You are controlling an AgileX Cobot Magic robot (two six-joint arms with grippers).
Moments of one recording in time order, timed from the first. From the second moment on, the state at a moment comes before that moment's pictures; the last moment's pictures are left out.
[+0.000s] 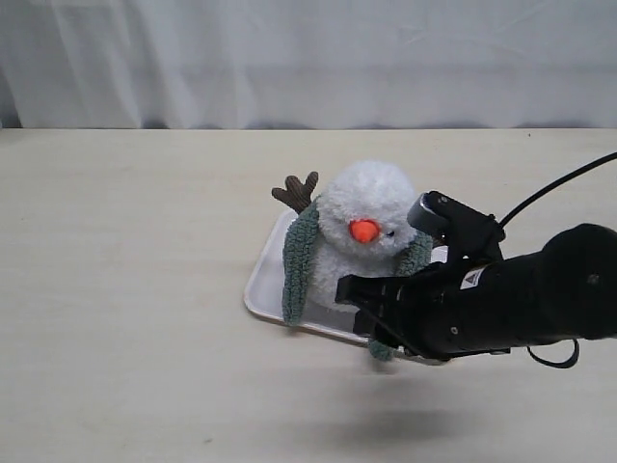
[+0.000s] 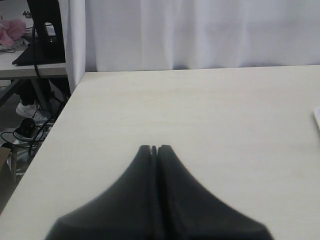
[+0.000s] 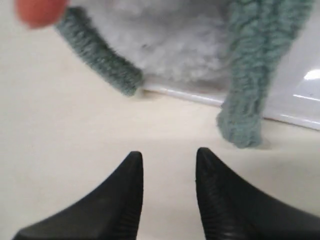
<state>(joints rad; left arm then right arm) 0.02 0.00 0.00 -0.06 0.31 0.11 0.59 1.47 -0.64 0.58 0.23 0.20</state>
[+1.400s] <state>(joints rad) 0.02 0.00 0.00 -0.06 0.31 0.11 1.06 1.83 -1.20 -0.79 0.82 1.25</state>
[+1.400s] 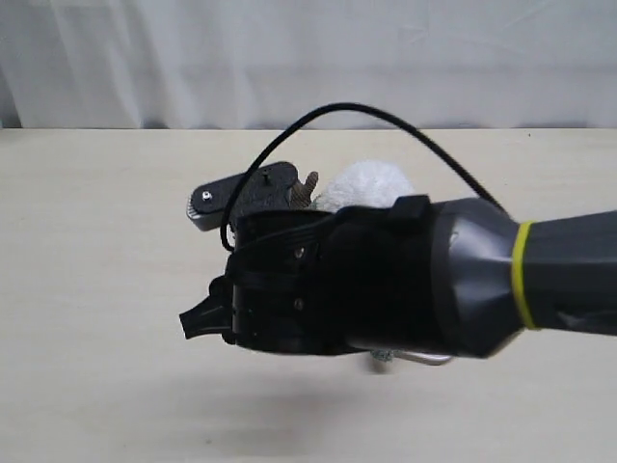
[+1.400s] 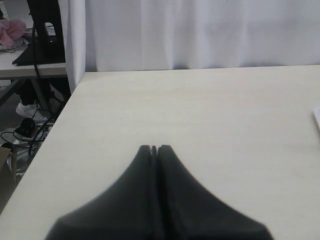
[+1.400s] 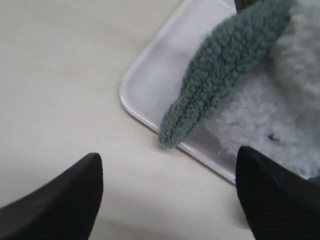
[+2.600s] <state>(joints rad) 0.02 0.00 0.00 -0.06 0.31 0.11 1.06 2.09 -1.17 -1.13 0.77 1.70</state>
